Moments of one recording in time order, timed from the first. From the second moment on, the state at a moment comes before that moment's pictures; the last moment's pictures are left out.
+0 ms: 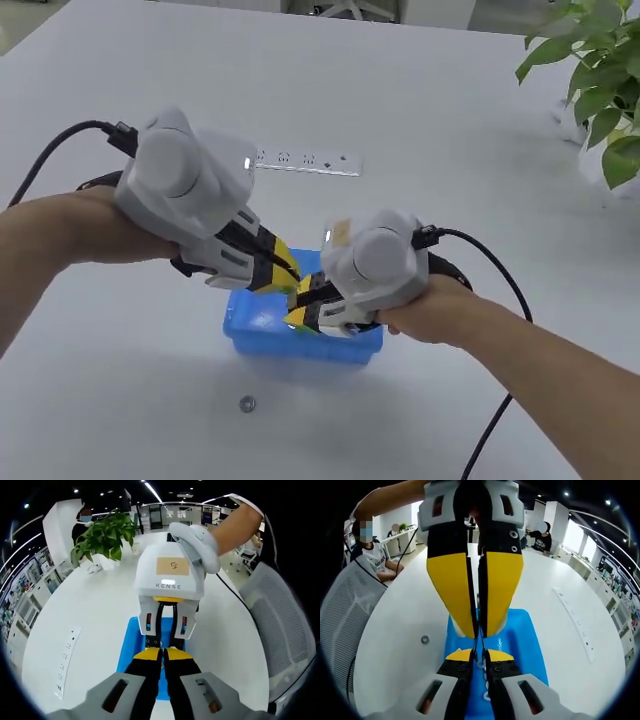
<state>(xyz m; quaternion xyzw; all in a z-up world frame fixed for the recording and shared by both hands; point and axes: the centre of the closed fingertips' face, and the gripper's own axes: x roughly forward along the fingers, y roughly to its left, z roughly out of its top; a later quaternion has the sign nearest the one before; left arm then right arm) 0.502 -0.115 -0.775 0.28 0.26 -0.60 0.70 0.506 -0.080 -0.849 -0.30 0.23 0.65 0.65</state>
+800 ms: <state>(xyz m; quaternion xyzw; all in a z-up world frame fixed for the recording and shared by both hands) 0.477 -0.109 -0.740 0.29 0.24 -0.60 0.71 0.487 -0.076 -0.814 -0.31 0.20 0.65 0.66</state>
